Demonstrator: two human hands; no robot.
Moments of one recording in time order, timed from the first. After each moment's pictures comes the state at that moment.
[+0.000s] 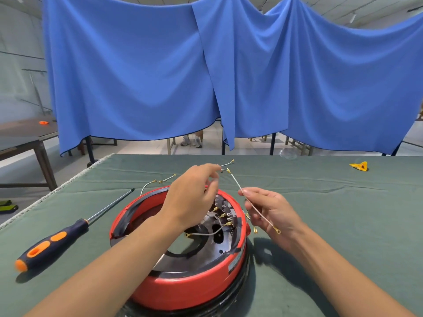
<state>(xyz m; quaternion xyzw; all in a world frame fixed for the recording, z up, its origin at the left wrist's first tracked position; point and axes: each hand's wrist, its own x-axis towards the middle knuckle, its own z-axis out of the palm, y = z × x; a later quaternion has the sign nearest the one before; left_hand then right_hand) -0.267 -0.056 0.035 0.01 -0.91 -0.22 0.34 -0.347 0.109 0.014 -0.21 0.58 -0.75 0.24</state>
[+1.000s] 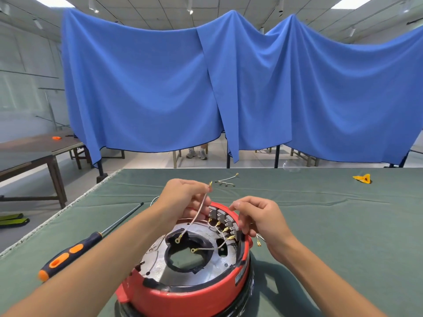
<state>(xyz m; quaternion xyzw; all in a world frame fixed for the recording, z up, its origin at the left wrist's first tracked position) -0.249 -0.073 0.071 0.16 -0.71 -0.67 0.16 -0.321 0.096 0.031 -0.29 0.65 -0.69 0.13</state>
